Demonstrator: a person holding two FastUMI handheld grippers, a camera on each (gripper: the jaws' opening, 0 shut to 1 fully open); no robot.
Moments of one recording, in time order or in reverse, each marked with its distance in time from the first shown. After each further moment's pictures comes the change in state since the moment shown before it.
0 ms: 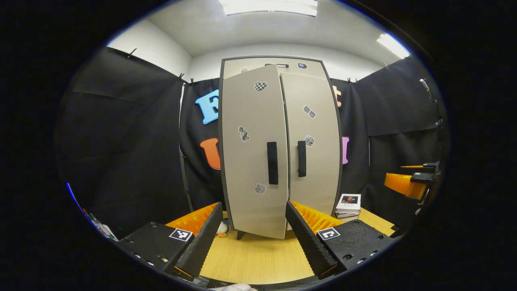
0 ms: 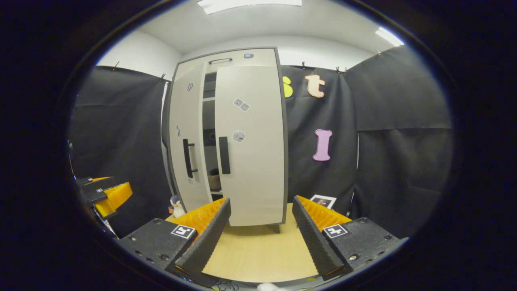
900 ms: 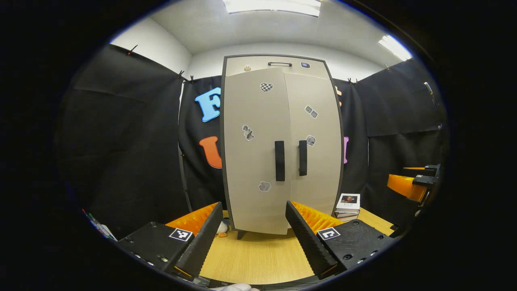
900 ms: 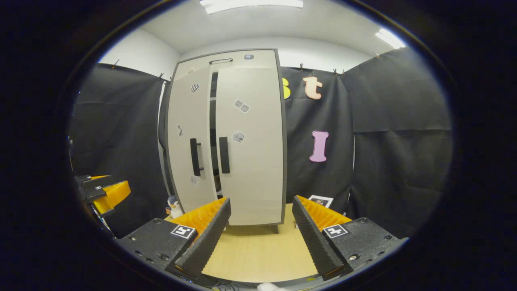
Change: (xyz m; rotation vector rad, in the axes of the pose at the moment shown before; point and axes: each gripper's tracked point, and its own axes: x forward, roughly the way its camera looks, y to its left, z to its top) left arm 0.006 0.013 0.000 -0.022 0.013 -0.013; right arm -0.005 0.008 -0.001 0.006 -0.010 -0.038
